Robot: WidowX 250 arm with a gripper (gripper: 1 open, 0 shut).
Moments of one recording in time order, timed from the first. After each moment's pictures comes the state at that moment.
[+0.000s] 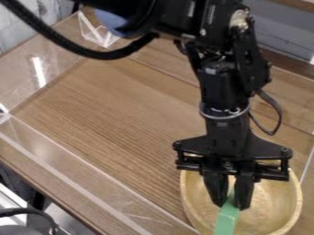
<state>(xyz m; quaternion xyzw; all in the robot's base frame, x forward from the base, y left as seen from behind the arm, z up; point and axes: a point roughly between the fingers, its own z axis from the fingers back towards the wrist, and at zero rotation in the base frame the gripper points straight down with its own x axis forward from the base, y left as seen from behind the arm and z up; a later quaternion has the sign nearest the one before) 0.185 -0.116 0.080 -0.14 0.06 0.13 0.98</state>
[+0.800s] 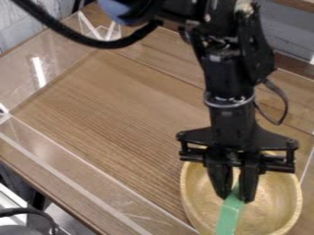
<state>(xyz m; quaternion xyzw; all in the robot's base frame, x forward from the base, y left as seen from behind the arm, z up) 0.188 -0.118 0.090 -0.14 0.06 0.11 0.98</state>
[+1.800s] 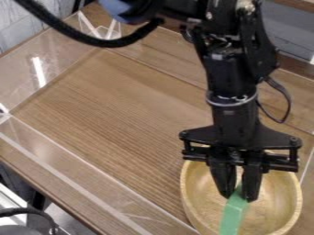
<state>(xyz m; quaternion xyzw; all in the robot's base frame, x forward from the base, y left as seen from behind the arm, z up) 0.189 -0.120 0.090 -0.15 0.05 0.11 0.98</state>
